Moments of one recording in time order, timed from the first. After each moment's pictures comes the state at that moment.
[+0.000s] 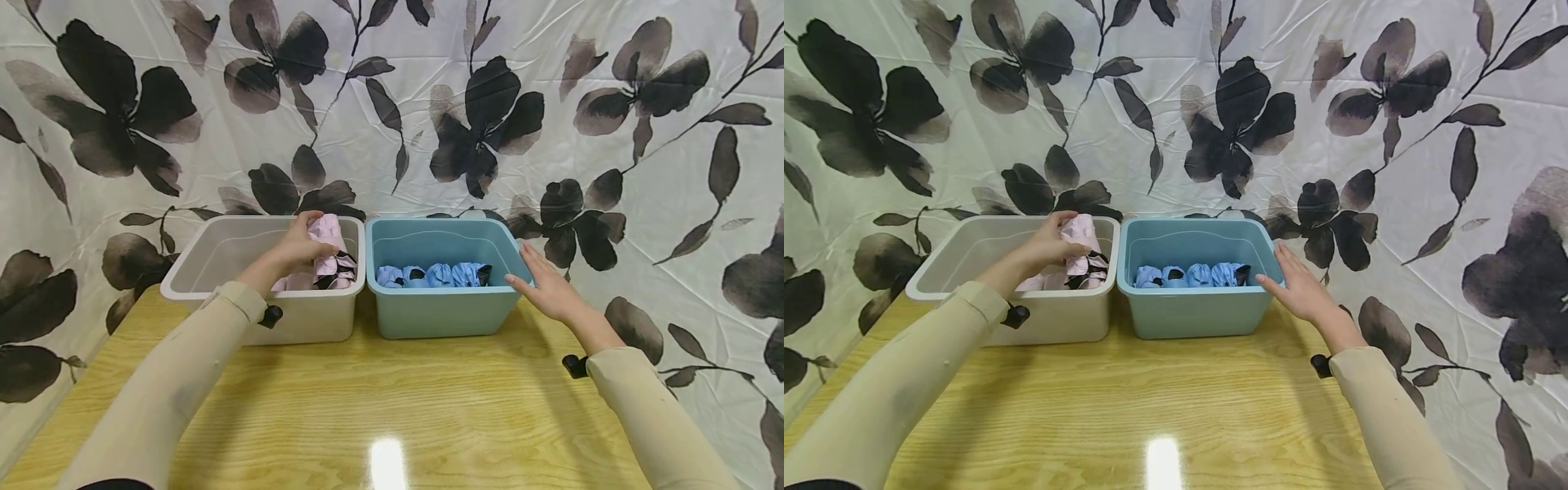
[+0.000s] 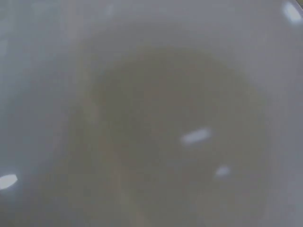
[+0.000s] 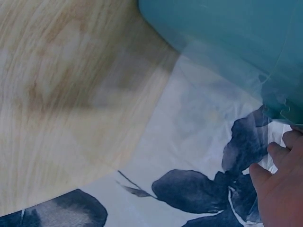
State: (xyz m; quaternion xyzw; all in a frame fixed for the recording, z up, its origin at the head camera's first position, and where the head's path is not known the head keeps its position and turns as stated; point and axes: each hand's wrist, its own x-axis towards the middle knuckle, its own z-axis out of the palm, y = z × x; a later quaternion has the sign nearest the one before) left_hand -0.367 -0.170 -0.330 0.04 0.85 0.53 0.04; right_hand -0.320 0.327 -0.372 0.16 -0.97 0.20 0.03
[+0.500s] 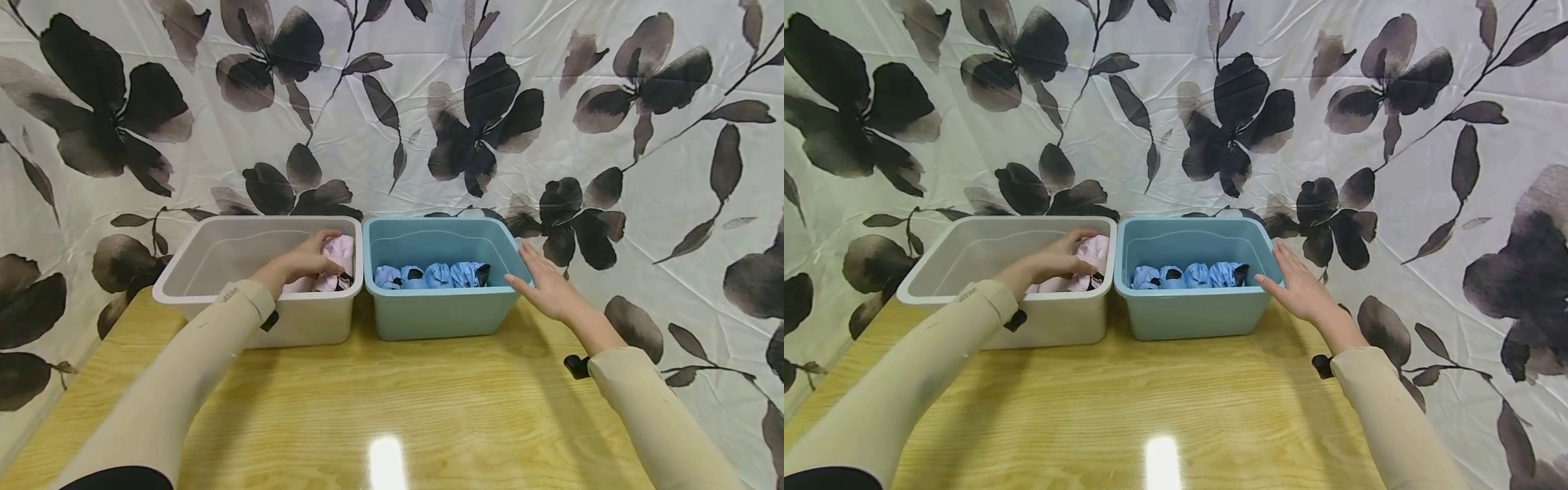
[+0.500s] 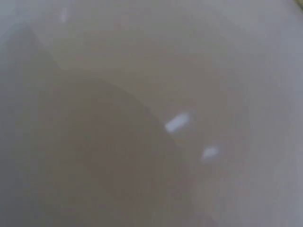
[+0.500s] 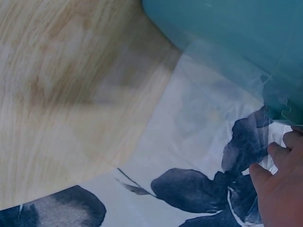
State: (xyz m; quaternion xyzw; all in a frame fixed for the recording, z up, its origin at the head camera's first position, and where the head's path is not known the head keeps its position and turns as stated) left_hand -0.385 -0.165 -0.359 0.11 0.87 0.46 0.14; right_hand -0.318 0.326 -0.370 0.16 -0.97 0.19 0.03
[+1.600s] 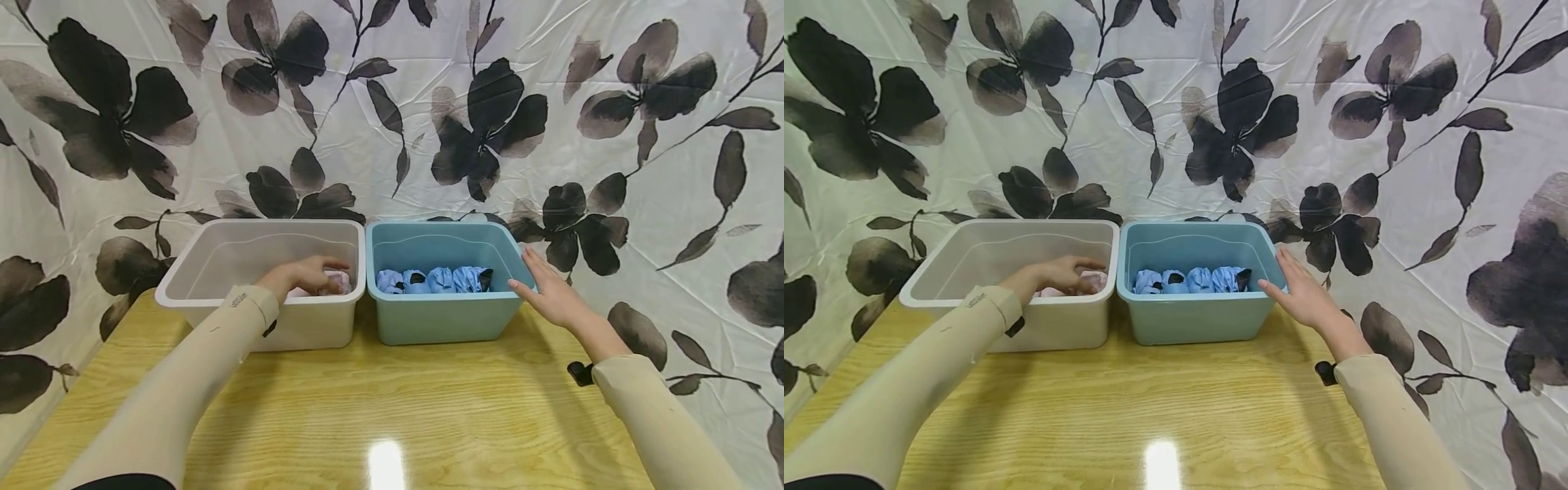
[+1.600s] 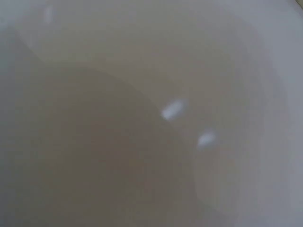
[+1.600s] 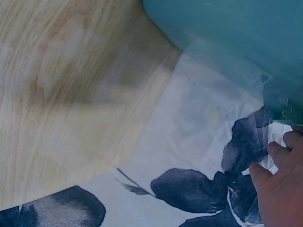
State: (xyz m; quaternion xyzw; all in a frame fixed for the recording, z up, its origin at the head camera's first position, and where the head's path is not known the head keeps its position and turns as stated) left_hand -0.383 -0.173 -0.369 0.17 0.88 0.36 0.26; right_hand -0.314 0.325 -0.370 0.16 -0.97 0.20 0.03
